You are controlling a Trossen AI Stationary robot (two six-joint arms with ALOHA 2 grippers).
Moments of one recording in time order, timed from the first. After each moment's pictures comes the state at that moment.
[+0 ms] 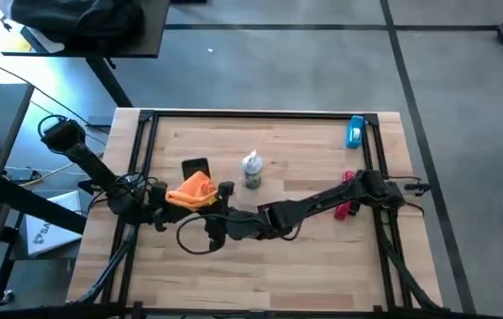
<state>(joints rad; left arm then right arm) -0.77 1.00 0.18 1.07 -0.86 -0.78 0.32 2.20 1.95 -0.08 0.63 -0.36</state>
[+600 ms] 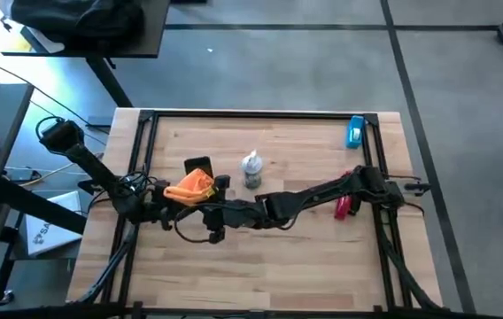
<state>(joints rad) -0.74 1.00 0.18 0.96 -0.87 -0.78 0.27 2.19 1.95 -0.18 0.55 -0.36</state>
